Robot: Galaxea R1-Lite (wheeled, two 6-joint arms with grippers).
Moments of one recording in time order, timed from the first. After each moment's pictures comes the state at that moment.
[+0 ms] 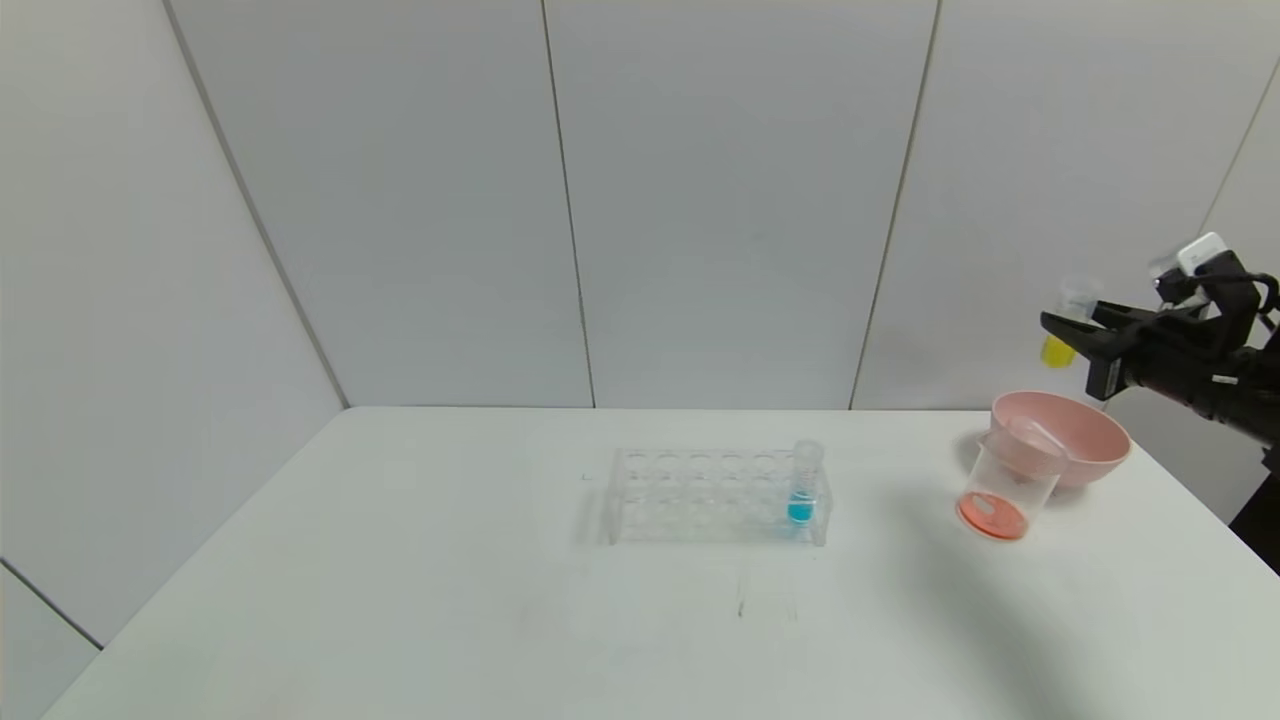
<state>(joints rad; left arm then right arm) 0.00 0.00 0.00 0.00 0.00 0.00 -0.22 1.89 -0.92 -1.00 0.51 -0.38</state>
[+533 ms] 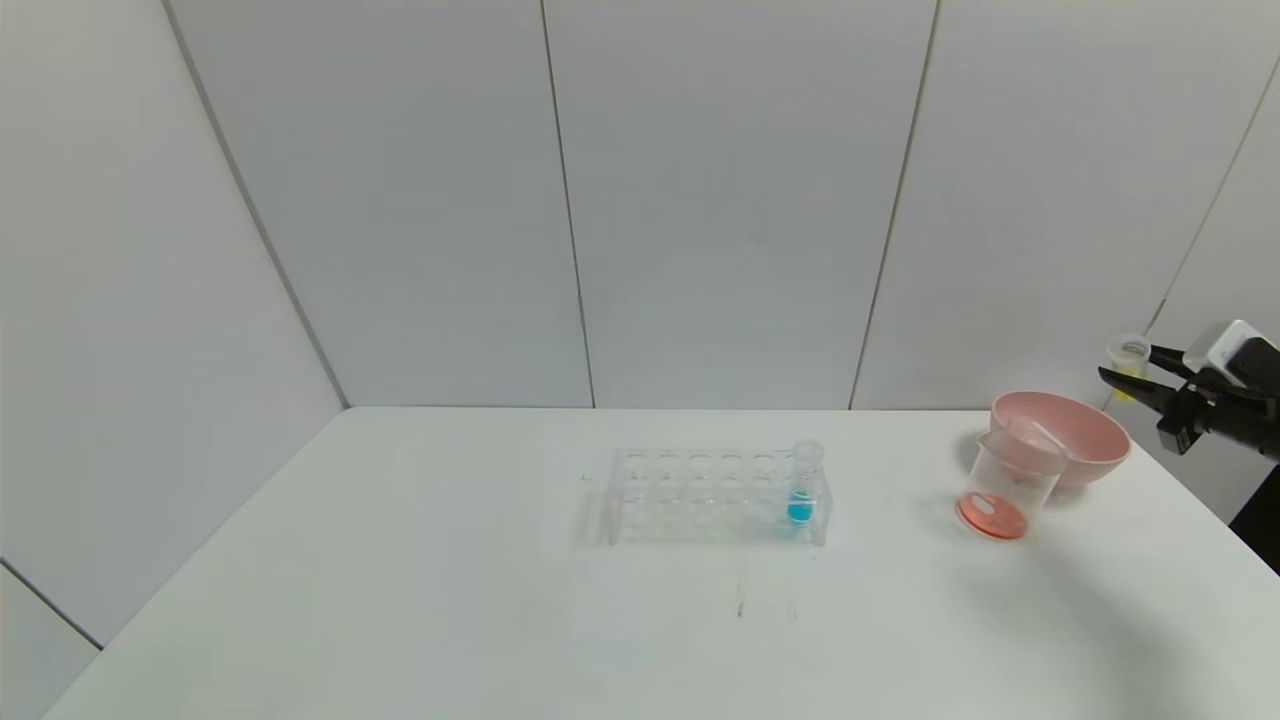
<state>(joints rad) 0.00 0.00 0.00 0.00 0.00 0.00 -0.43 1.99 -0.91 -1.00 0.78 -0.85</state>
